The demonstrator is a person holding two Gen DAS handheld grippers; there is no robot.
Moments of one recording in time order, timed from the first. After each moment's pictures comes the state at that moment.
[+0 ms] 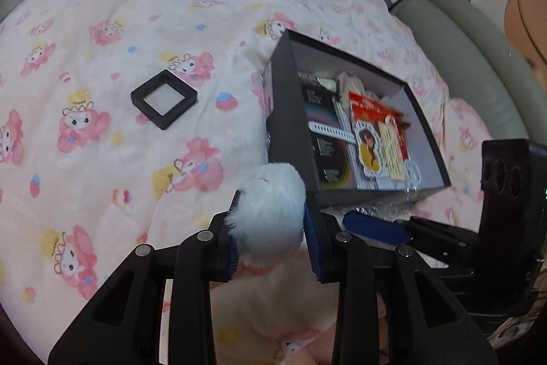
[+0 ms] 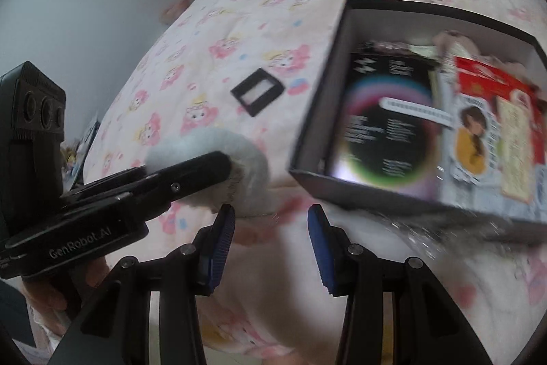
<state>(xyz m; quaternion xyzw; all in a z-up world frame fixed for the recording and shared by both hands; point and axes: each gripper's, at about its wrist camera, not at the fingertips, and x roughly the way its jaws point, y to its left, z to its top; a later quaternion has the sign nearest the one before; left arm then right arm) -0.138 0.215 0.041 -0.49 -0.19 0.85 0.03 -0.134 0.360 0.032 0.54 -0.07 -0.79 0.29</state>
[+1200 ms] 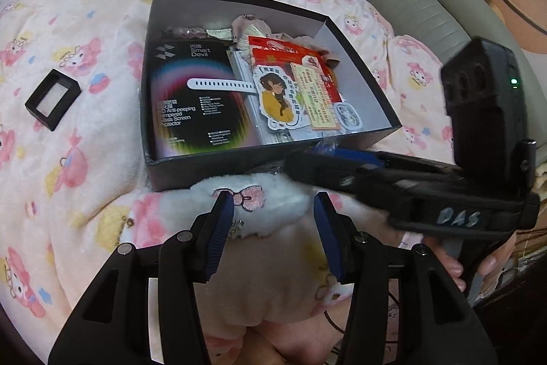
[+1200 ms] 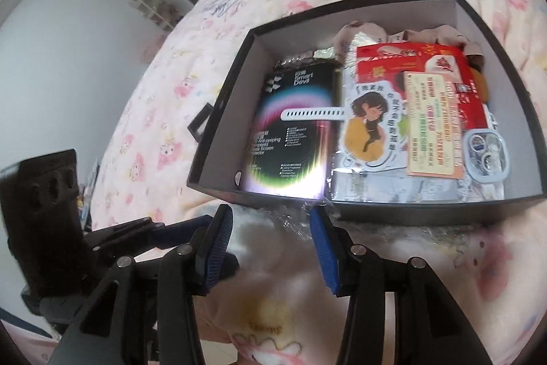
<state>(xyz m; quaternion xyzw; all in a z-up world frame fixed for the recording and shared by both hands) -0.157 0.310 0.026 -0.52 -0.15 0.82 0.17 -0.151 0.460 0.031 0.53 -0.16 -0.80 0.24</state>
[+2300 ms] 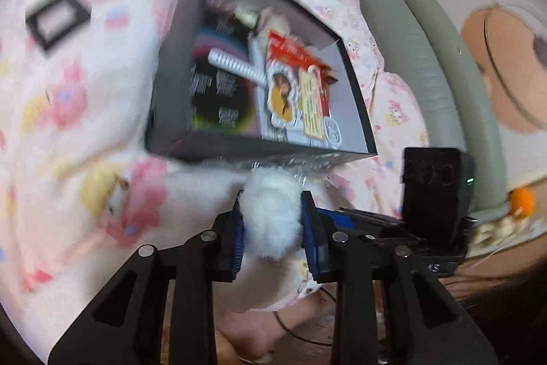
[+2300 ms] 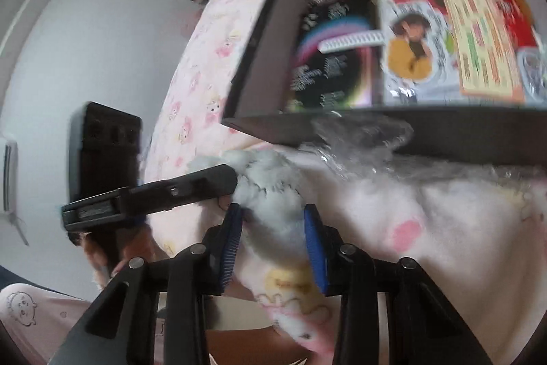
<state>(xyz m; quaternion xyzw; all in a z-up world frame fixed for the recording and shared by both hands) -0.152 0.266 0.016 -0.53 -0.30 0.77 0.19 -0.132 0.460 0.006 0.56 -0.22 -0.72 0.34</state>
